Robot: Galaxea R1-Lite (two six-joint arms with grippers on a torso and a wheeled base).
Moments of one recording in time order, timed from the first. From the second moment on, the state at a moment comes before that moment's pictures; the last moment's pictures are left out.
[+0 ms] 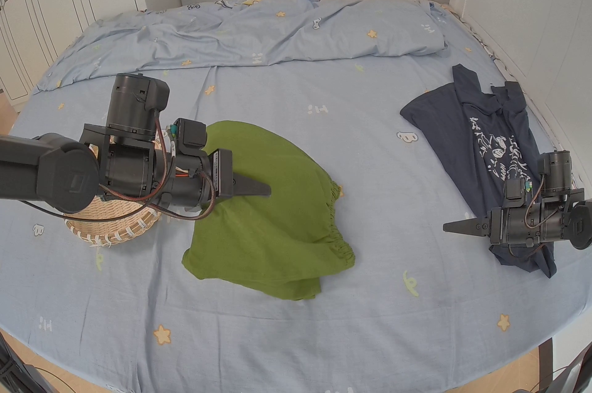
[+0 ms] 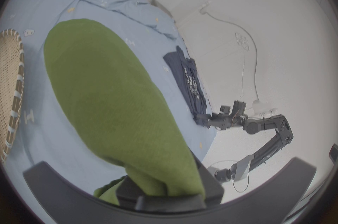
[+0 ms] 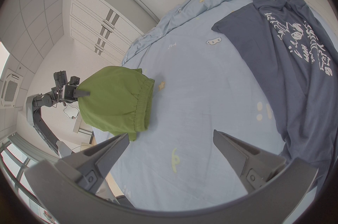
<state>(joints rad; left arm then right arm) -0.40 1.78 -1.16 -0.07 -0.56 -0.42 0.02 1.73 -0.67 -0.36 0.70 0.08</state>
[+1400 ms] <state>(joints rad) -0.26 1.79 -1.53 0.36 -0.71 -0.15 0.02 1.73 -0.67 -0.36 0.70 0.08</state>
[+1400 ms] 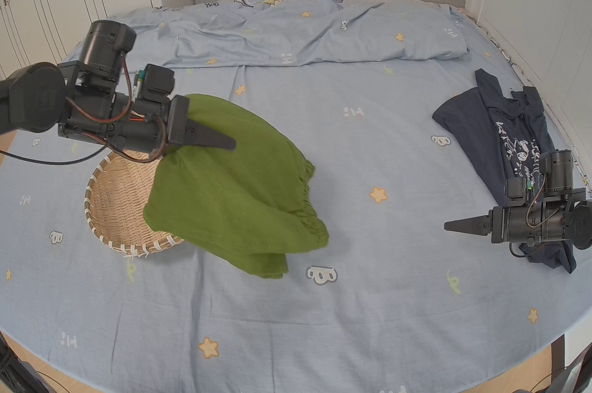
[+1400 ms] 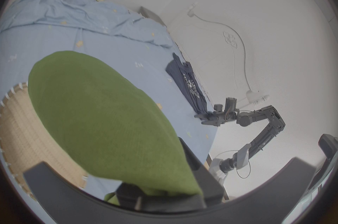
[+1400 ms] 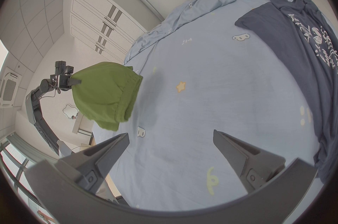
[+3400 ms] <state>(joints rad) 0.25 2.03 -1.54 0.34 -0.64 -0.16 0.05 1.66 -0.65 -0.36 0.70 0.08</state>
